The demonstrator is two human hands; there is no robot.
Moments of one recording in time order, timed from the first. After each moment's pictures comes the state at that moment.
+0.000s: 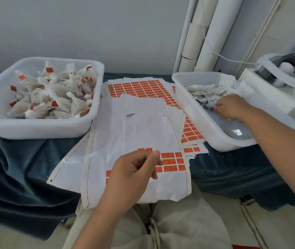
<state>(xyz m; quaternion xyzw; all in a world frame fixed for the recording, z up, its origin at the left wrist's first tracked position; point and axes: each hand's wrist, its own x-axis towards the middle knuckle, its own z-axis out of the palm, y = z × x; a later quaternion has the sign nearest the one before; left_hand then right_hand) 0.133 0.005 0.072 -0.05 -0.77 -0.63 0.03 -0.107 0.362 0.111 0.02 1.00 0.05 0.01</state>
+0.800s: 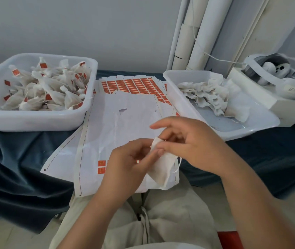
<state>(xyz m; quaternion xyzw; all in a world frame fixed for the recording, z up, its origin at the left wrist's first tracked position) 0.149 0.025 0.077 -0.12 -0.78 -0.61 0.10 0.114 0.216 0.144 -0.24 0.89 -0.40 0.04</state>
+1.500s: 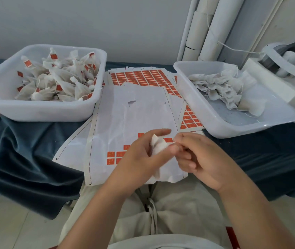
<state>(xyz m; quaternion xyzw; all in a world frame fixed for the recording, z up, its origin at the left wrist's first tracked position) 0.143 0.022 0.063 -0.11 -0.72 -0.69 -0.06 0.132 0.207 0.104 -0.04 0.66 -0.72 0.21</state>
